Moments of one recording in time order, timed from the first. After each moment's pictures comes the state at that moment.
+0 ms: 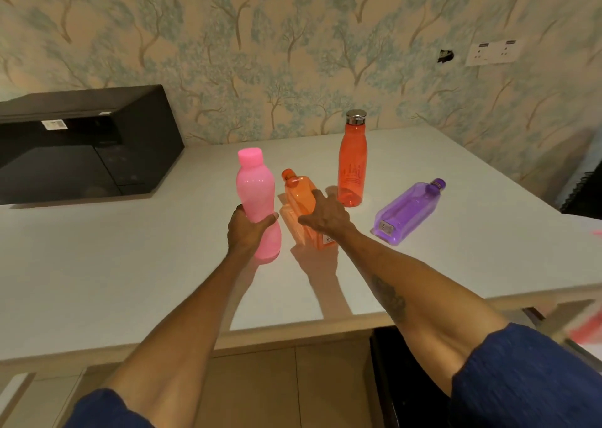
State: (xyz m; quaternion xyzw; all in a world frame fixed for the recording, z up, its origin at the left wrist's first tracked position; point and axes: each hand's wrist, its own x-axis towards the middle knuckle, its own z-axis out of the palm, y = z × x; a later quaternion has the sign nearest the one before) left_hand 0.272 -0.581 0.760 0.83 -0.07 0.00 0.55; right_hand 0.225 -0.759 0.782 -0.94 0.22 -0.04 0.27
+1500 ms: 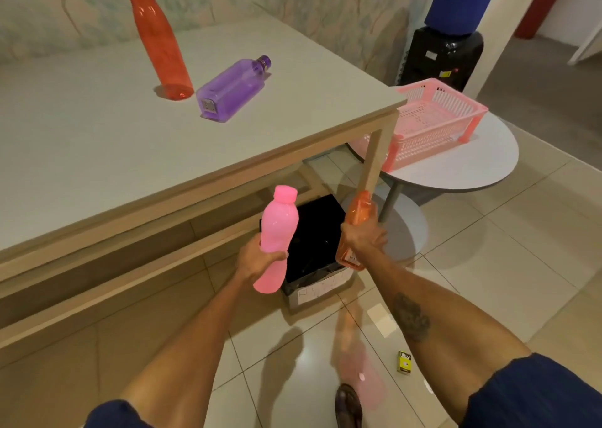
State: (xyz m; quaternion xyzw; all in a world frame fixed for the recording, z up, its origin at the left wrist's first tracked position) left_hand -0.082 -0.692 0.551 0.83 -0.27 -0.31 0.38; right_hand -0.239 -0.868 0.576 -0.60 0.67 -0.15 0.41
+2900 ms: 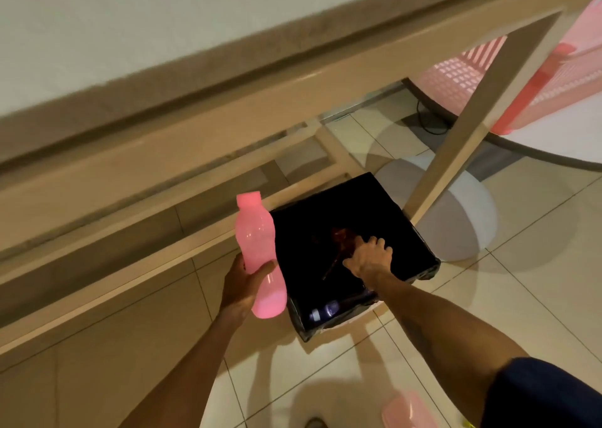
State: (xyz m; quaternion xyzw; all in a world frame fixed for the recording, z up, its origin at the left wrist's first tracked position) left_hand 0.083 -0.800 0.240 0.80 -0.14 -0.35 0.47; right_hand -0.077 -1.026 0.203 -0.85 0.47 0.18 0.17
